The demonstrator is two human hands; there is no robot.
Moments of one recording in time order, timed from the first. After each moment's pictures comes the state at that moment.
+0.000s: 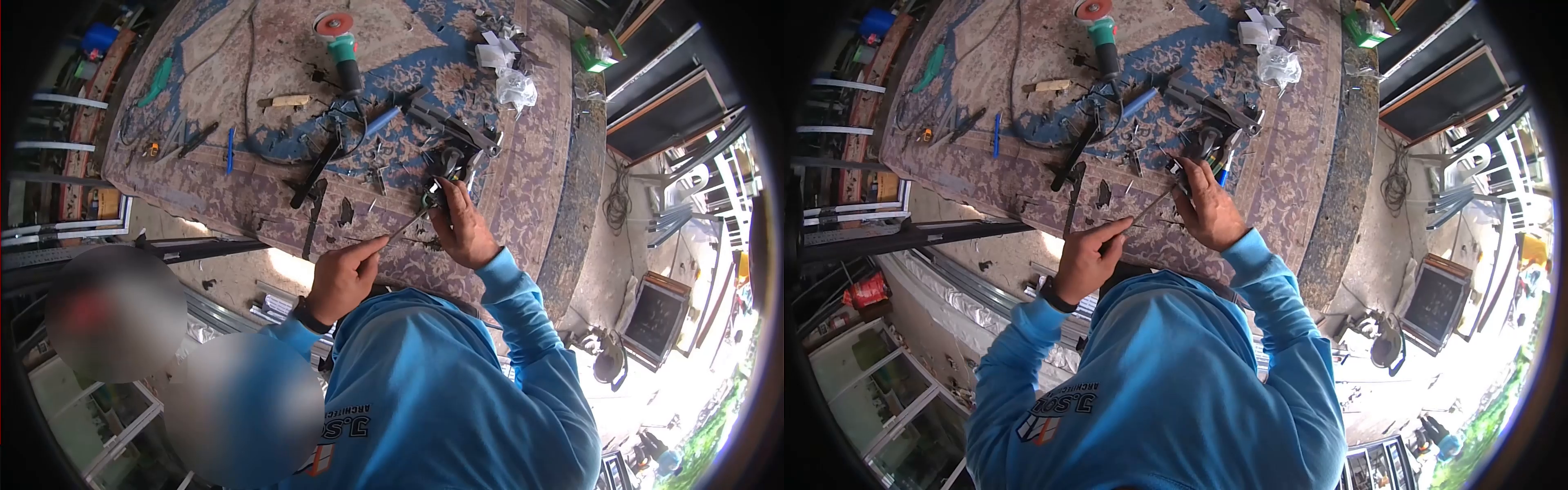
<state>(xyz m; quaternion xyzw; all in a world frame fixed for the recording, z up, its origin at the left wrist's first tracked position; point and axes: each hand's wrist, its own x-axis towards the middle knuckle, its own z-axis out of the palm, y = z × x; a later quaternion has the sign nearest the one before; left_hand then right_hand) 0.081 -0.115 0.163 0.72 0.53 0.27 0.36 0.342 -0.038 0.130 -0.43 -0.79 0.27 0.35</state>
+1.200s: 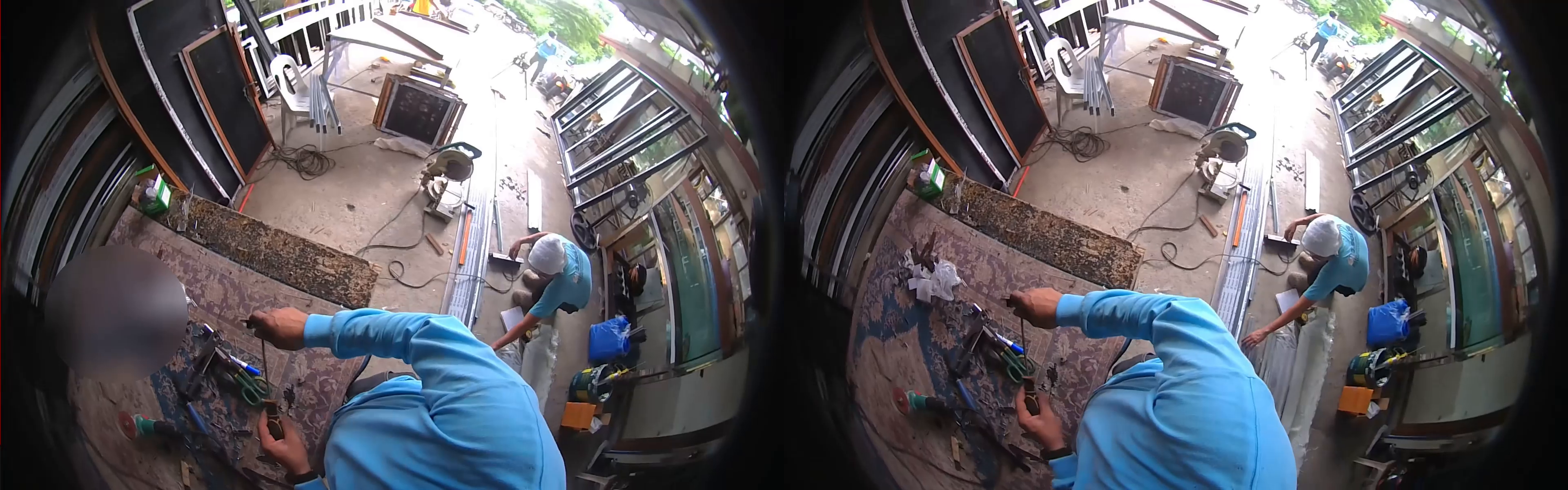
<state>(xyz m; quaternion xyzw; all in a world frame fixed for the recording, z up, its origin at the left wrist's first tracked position) 0.160 -0.098 0.100 0.78 0.35 0.30 0.42 0.472 -0.121 0.122 -0.75 -0.52 0.23 0.34</state>
